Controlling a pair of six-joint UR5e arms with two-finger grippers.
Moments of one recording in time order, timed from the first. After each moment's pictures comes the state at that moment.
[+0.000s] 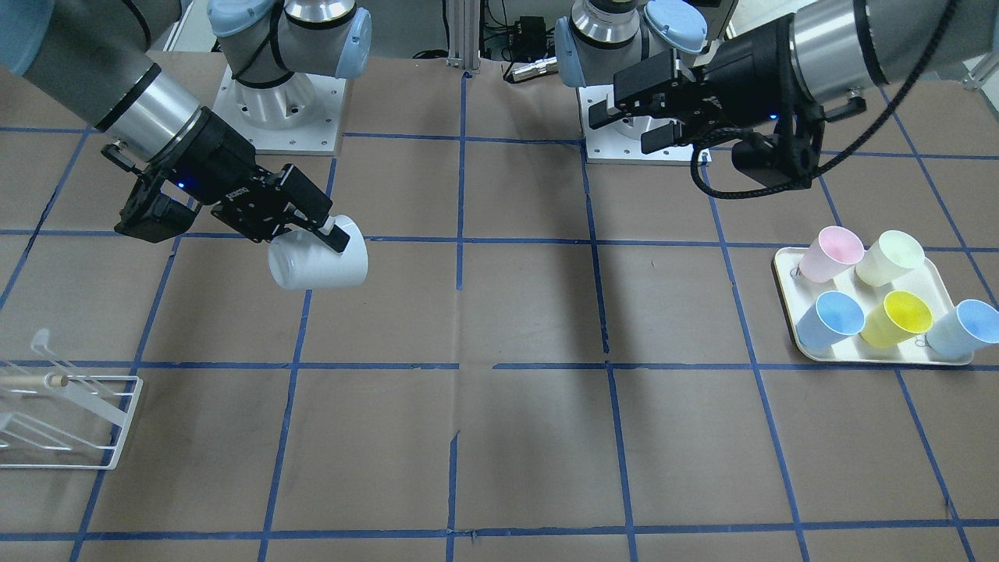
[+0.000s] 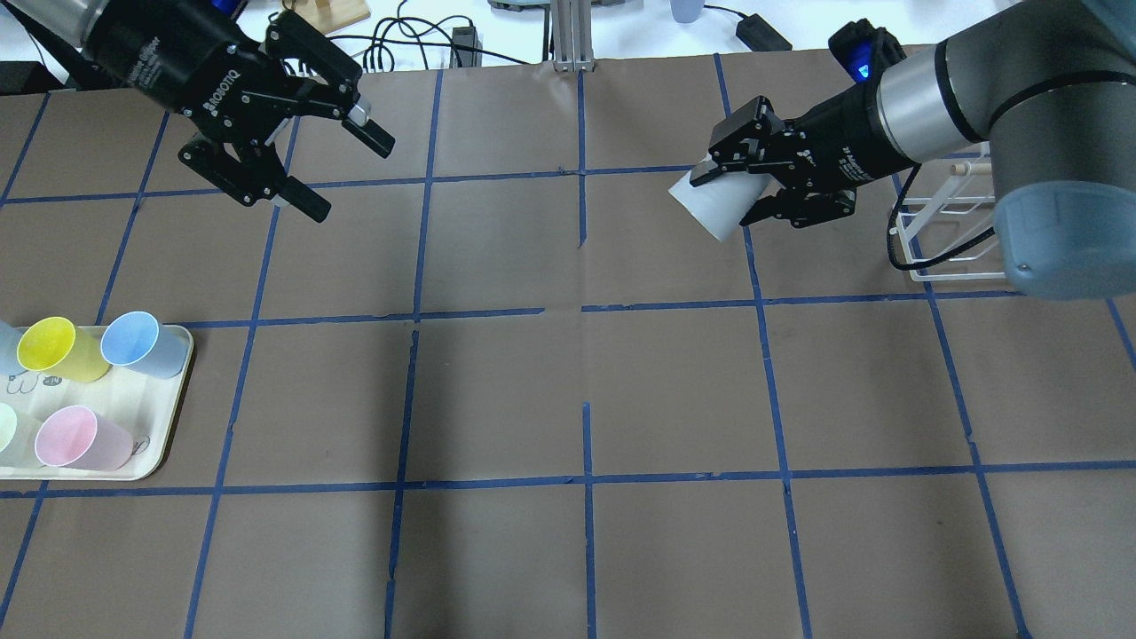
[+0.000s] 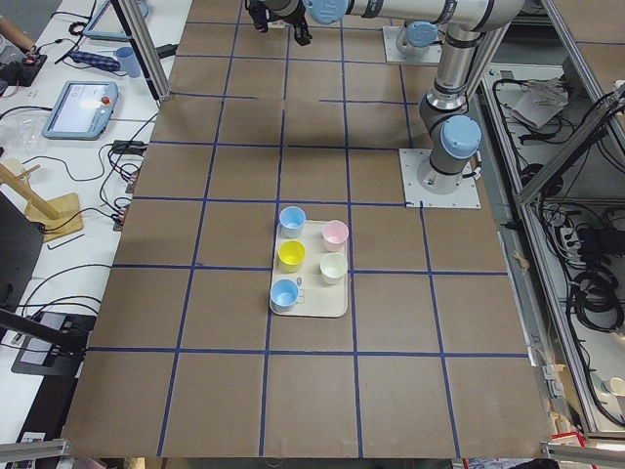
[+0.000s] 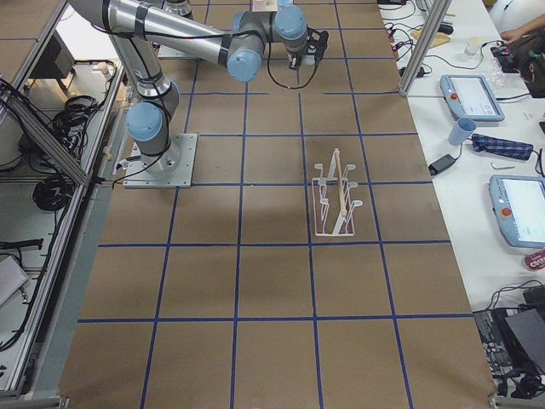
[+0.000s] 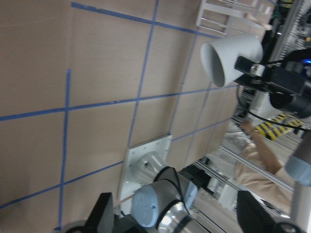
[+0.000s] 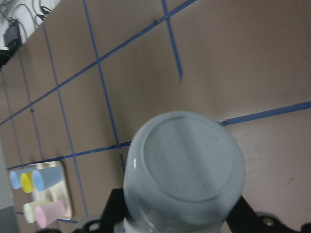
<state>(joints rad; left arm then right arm) -1.46 -1.69 -1.29 -2.13 1.05 0.09 1.42 -1.60 1.87 -1.96 -0.95 0.16</state>
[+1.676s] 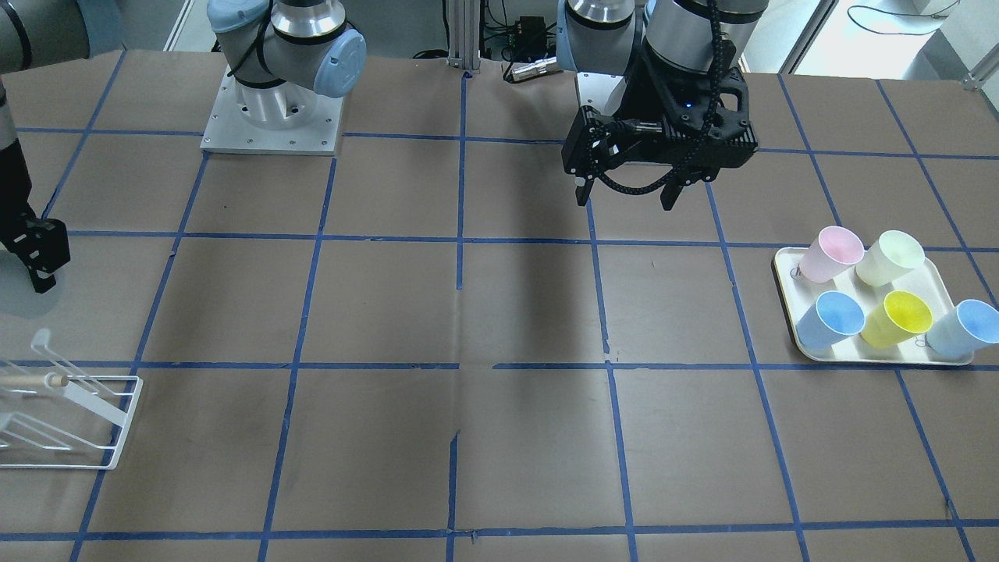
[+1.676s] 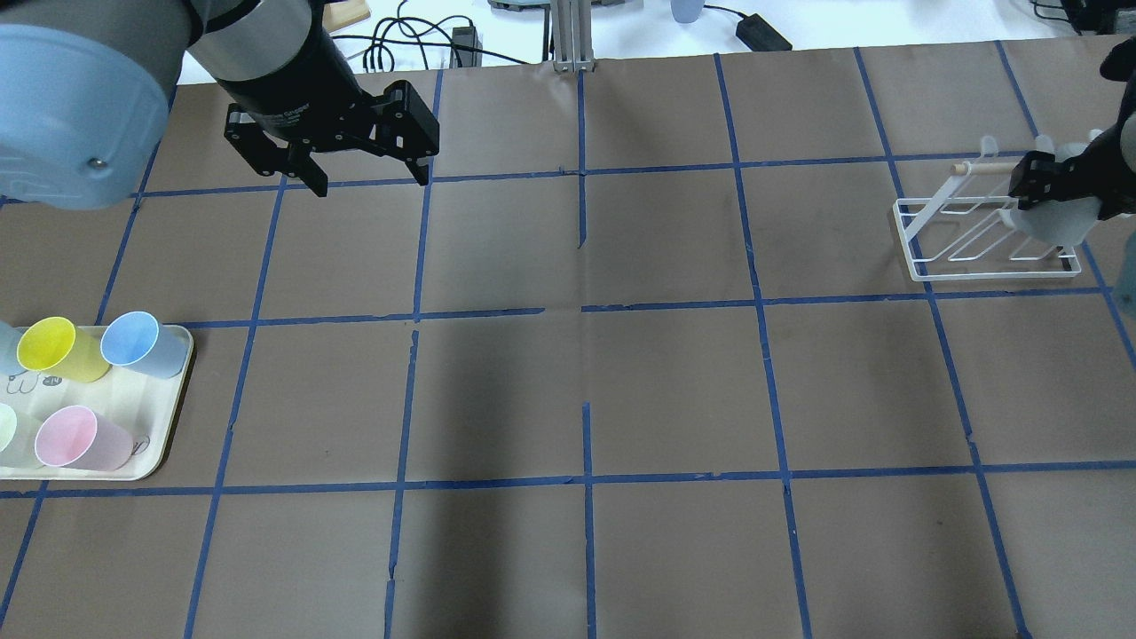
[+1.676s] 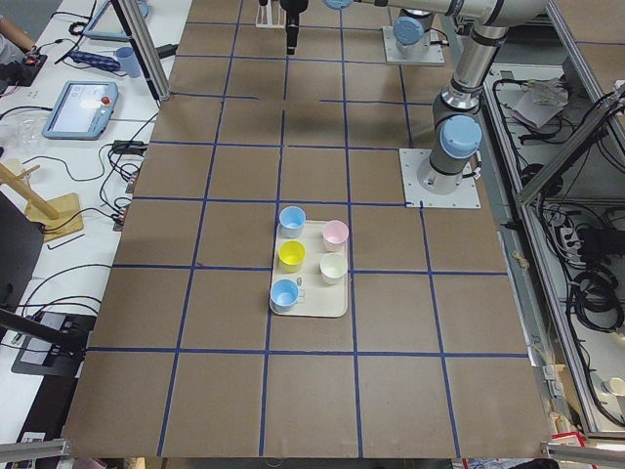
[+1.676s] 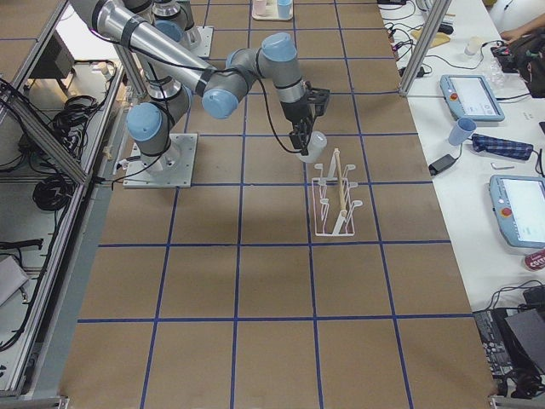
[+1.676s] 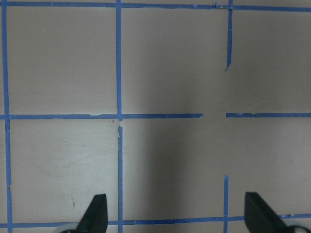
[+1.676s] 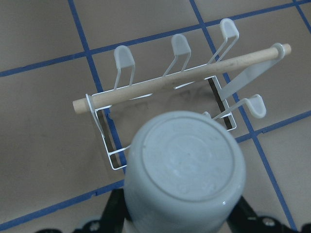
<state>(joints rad) -1.67 -1.59 -1.51 -1.50 1.51 -0.13 1.12 -1.61 2.03 -2.42 -1.65 -0.15</state>
